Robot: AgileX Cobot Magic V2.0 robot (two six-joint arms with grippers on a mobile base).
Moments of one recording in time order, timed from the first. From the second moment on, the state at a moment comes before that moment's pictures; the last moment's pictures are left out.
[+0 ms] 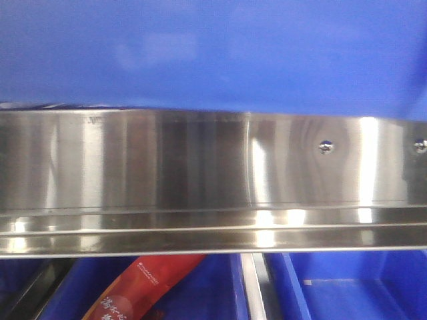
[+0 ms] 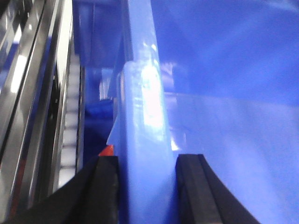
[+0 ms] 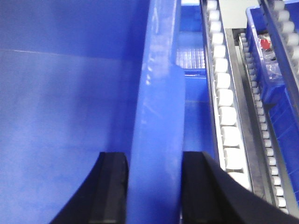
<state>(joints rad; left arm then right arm) 0.04 0.98 -1.37 -0.21 1.03 -0.04 0.41 1.07 -1.45 -0.13 1.23 0.25</state>
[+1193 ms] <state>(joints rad) 0.04 0.98 -1.37 -0.21 1.00 -0.04 0.40 1.07 -1.45 -0.14 1.13 0.25</state>
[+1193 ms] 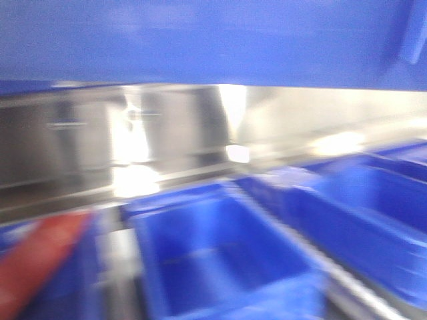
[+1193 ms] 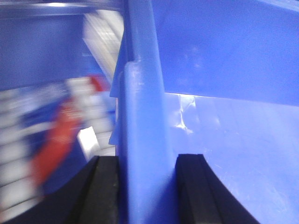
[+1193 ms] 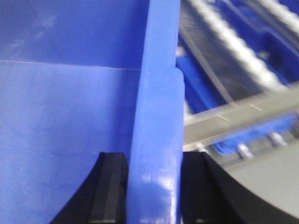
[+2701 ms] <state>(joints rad) 0.04 0.98 -1.37 -0.20 1.12 -0.04 0.40 1.07 -1.45 -0.14 1.13 0.25</state>
